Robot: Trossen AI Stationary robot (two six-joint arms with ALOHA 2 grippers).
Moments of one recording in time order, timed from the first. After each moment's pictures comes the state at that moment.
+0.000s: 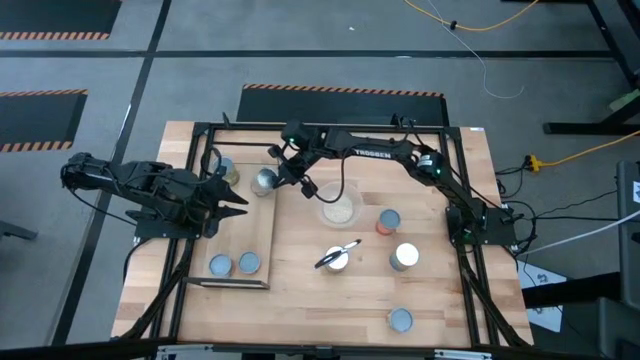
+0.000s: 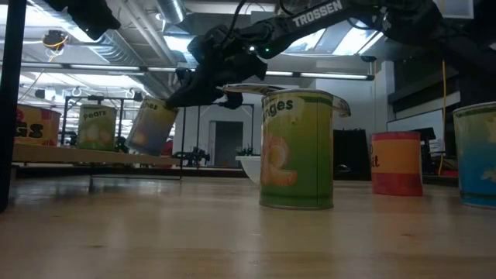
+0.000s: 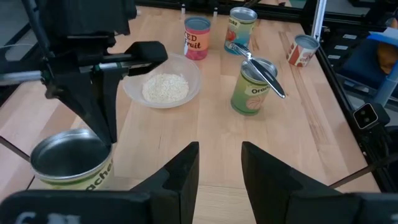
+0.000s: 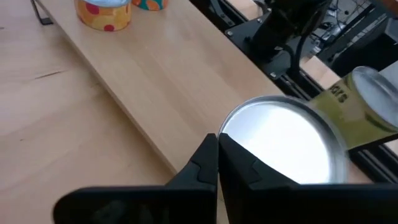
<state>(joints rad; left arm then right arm) -0.22 0.59 0.74 -0.66 -0.18 -0.23 -0.28 2.37 2.09 -0.49 -0.67 -0.97</state>
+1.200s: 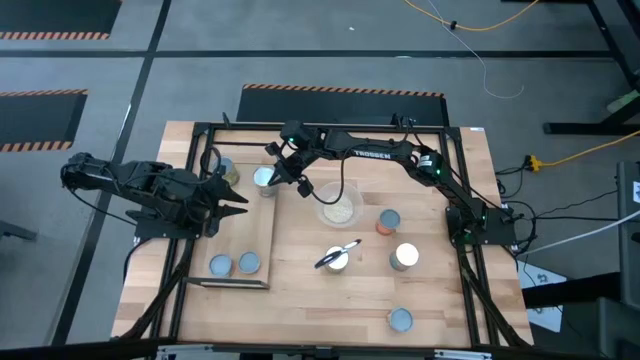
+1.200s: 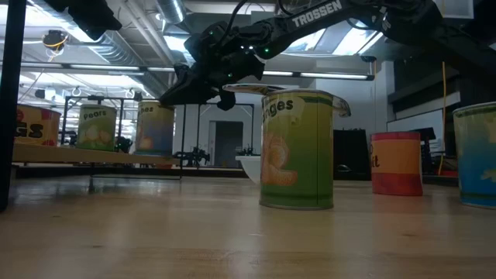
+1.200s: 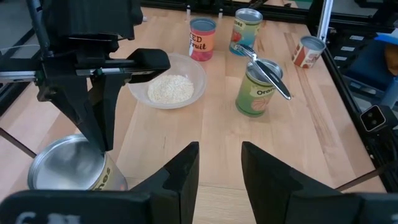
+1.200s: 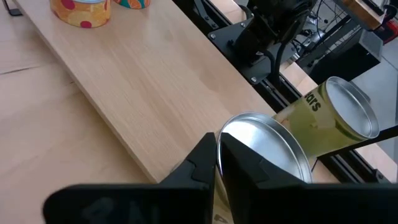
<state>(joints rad) -0.22 0.59 0.74 -0.66 -0.20 -0.23 -0.28 2.37 2.09 -0.41 -0.63 -0.97</state>
